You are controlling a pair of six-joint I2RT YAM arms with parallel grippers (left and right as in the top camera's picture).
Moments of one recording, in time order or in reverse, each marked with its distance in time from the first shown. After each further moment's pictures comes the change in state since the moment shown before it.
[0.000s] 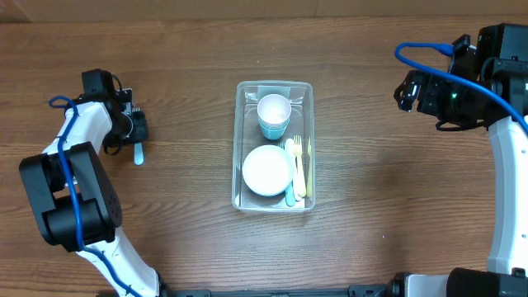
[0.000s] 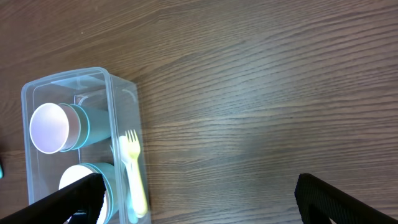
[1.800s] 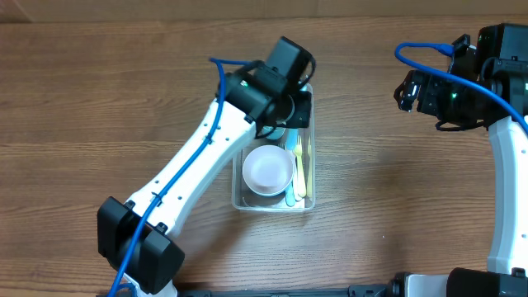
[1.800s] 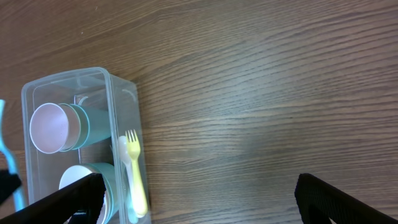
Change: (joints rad) left arm -0.902 -0.178 0.444 -0.327 0.049 -0.564; right arm 0.000 0.000 0.000 0.000 0.000 0.000
